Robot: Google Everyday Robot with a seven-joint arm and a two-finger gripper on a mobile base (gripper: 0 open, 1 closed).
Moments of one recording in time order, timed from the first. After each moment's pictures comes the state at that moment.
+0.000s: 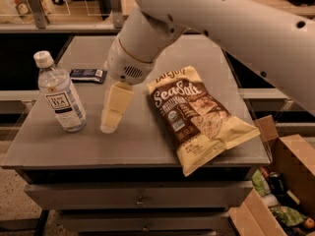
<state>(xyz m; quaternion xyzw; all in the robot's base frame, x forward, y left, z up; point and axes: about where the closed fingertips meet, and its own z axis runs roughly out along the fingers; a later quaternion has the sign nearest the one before) 0.502 0.106 0.897 -0.73 0.63 0.17 0.23</state>
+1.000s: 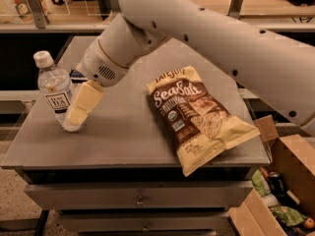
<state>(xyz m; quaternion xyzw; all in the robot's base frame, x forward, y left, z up) 0.497 0.181 0.902 -0.69 0.60 0.29 0.27</state>
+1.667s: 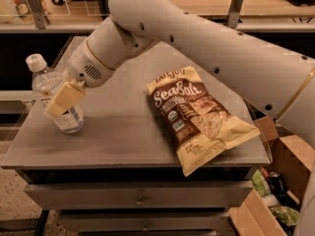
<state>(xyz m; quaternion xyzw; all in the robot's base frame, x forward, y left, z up) 0.493 0.216 0.904 -0.68 0.59 0.35 0.26</state>
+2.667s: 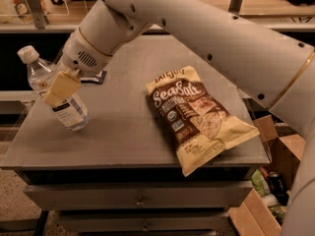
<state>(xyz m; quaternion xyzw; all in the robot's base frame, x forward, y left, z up) 0.496 0.212 0.921 -0.68 0.62 0.33 0.23</state>
